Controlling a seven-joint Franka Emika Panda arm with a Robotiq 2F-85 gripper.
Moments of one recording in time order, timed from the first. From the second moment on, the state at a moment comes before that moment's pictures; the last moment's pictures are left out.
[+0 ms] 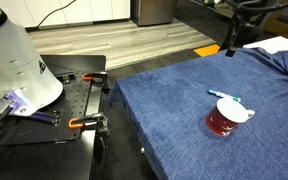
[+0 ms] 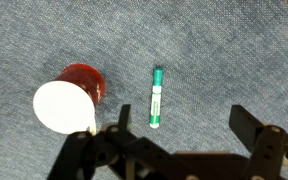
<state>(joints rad) 0.06 0.36 -0.02 -1.92 -0.04 2.37 0.52</state>
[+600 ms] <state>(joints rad) 0.06 0.40 -0.04 -1.91 -0.04 2.39 0.50</state>
